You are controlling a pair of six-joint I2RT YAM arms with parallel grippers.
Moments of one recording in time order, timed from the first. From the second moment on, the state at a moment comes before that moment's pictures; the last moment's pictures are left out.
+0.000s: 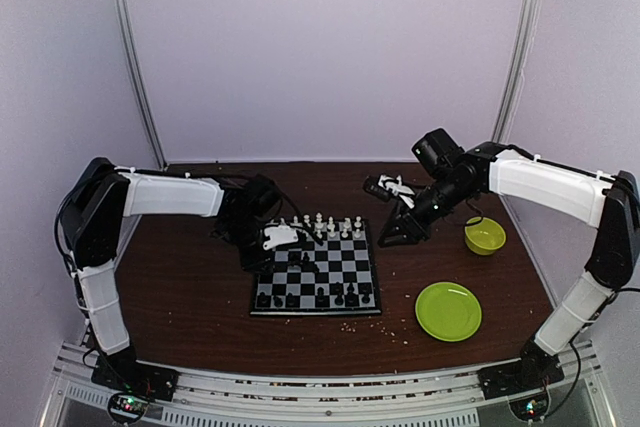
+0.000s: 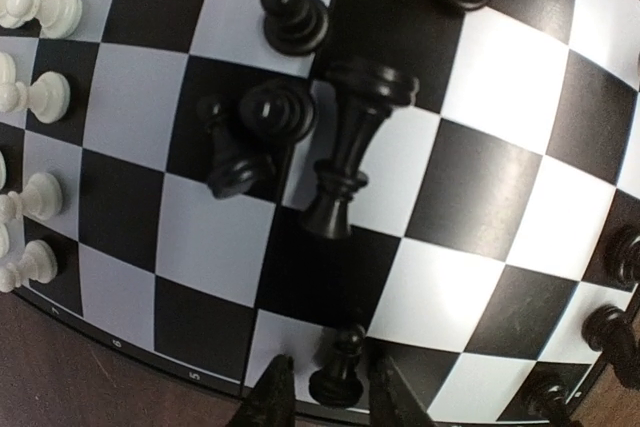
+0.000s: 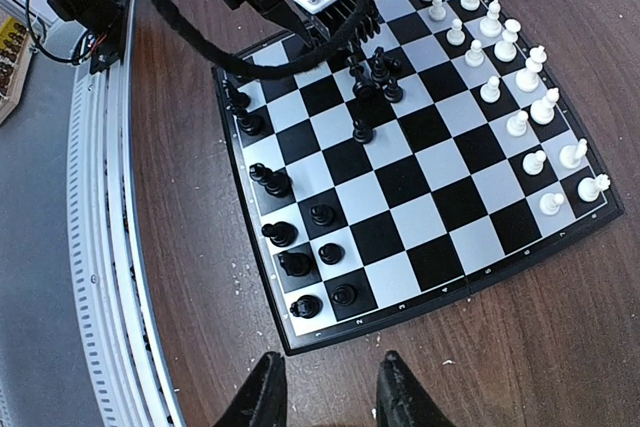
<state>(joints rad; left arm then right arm) -0.70 1.92 1.31 -0.73 0.10 0.59 0.58 1.60 1.32 -0.79 -0.59 -0.44</state>
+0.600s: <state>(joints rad) -0.71 1.92 1.31 -0.74 0.09 0.59 0.58 1.61 1.32 -0.79 -0.60 -0.44</state>
